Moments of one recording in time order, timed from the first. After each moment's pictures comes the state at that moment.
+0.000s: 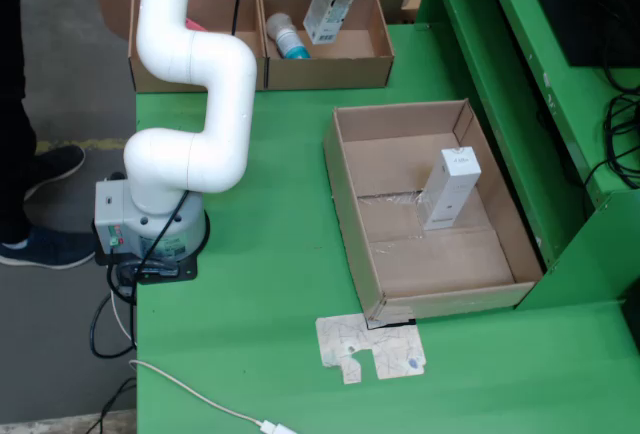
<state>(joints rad) 1.33 -0.91 -0.03 -0.10 0.83 1.04</state>
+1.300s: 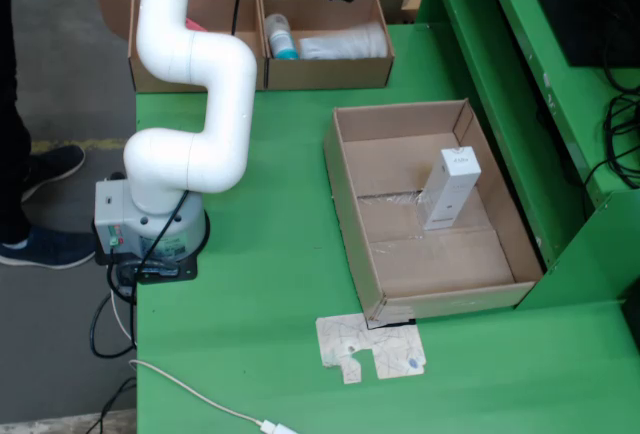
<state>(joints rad) 1.33 -0.91 -0.03 -0.10 0.83 1.04</state>
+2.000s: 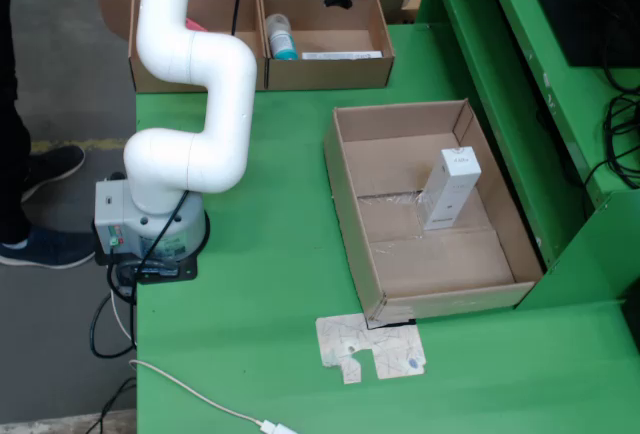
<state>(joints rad) 1.33 -0.91 -0.03 -0.10 0.83 1.04</state>
